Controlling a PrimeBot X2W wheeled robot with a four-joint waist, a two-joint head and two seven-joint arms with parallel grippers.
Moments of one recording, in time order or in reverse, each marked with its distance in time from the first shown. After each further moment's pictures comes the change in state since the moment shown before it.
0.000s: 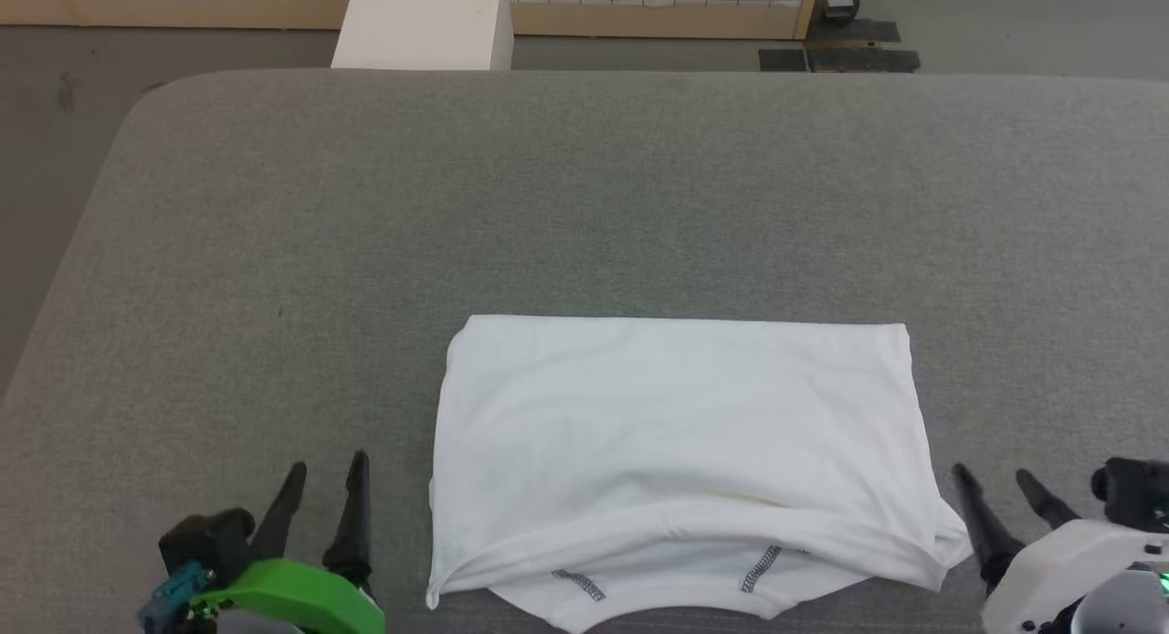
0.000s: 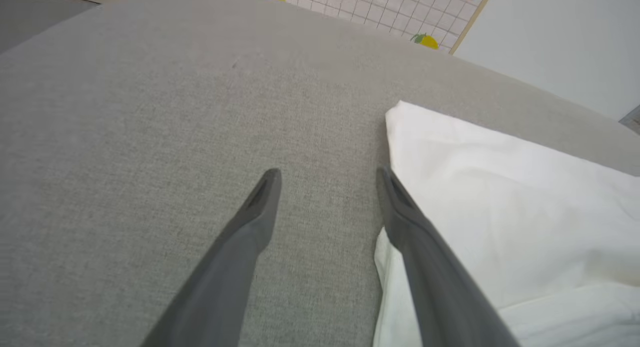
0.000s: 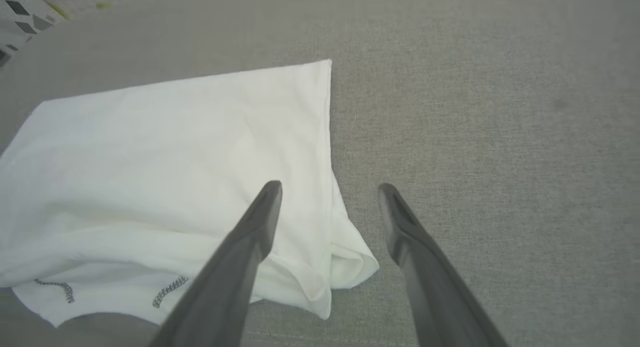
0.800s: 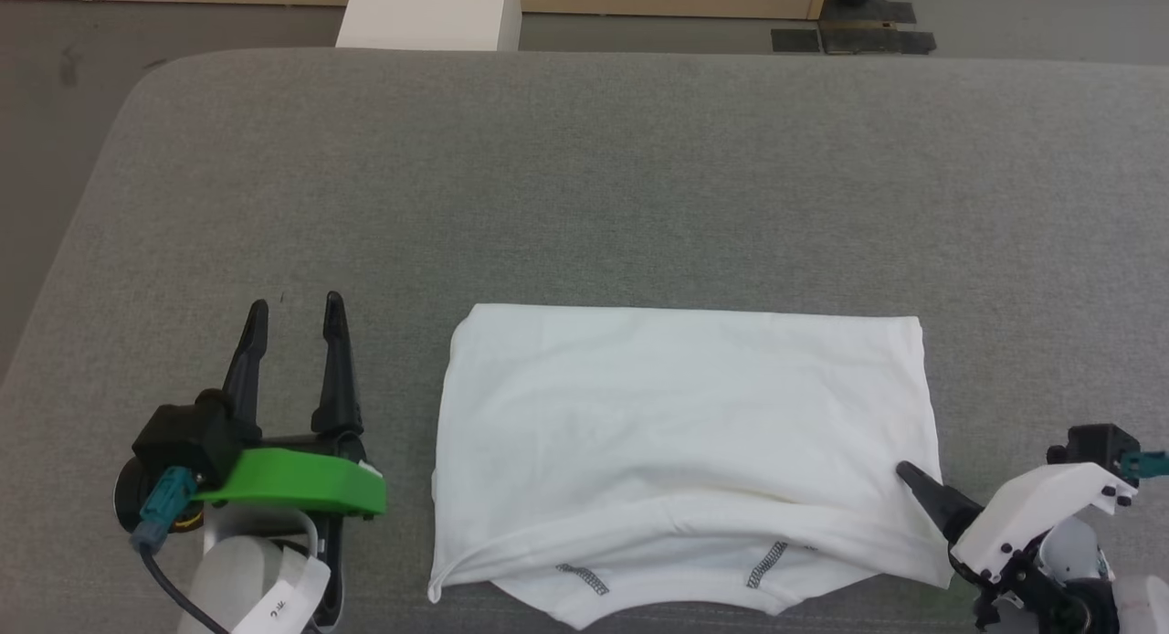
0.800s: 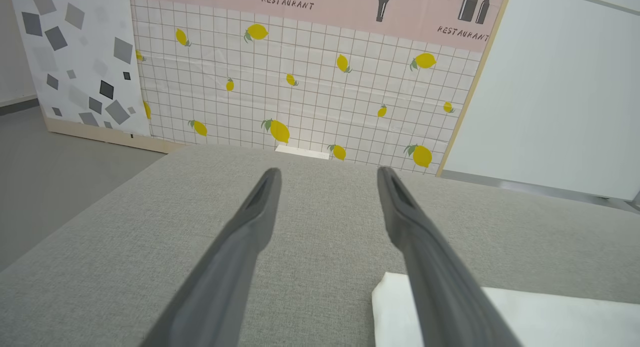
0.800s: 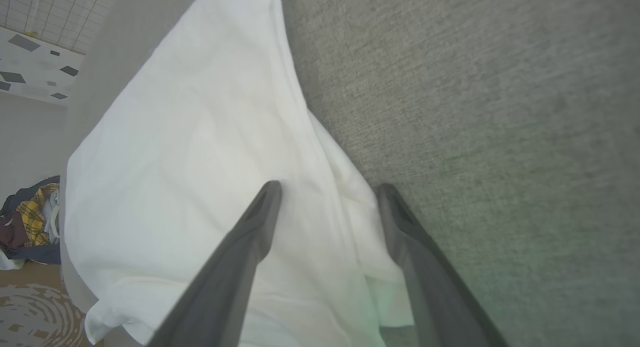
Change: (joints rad) left arm -0.166 -0.224 0.286 -0.111 0.391 -0.105 -0.027; right arm -0.276 0.028 -0.101 0.502 0.333 0.000 0.136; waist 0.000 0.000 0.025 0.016
